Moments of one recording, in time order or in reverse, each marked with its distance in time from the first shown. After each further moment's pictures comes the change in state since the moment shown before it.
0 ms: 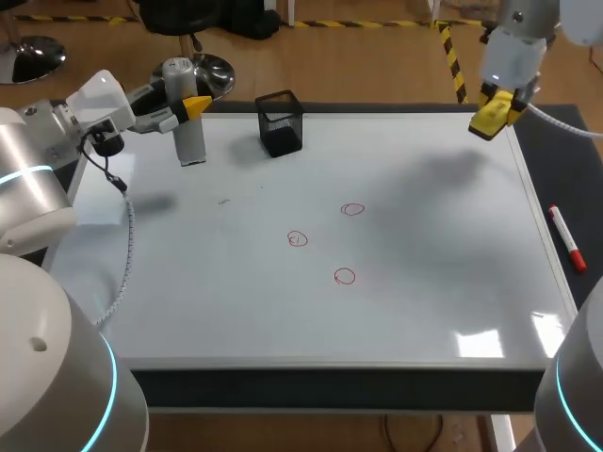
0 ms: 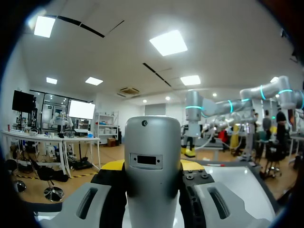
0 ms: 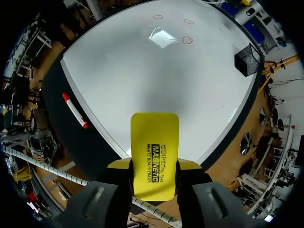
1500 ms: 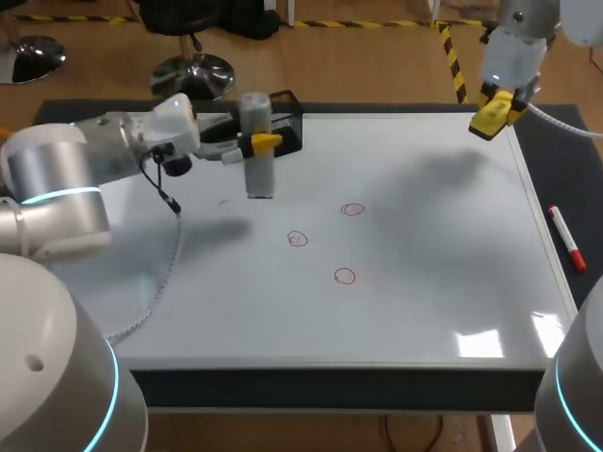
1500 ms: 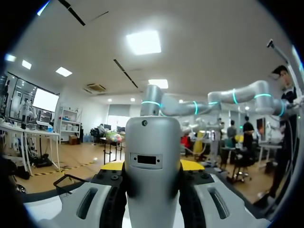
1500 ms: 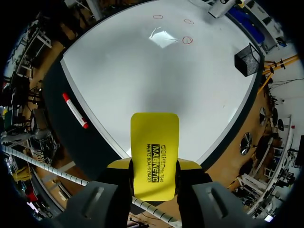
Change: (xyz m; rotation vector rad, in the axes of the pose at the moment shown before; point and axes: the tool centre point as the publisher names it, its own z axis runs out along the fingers) left arm 0.135 0.031 0.071 0.032 0.368 -0.101; right arm 0.000 0.000 0.000 0.000 0.000 0.000
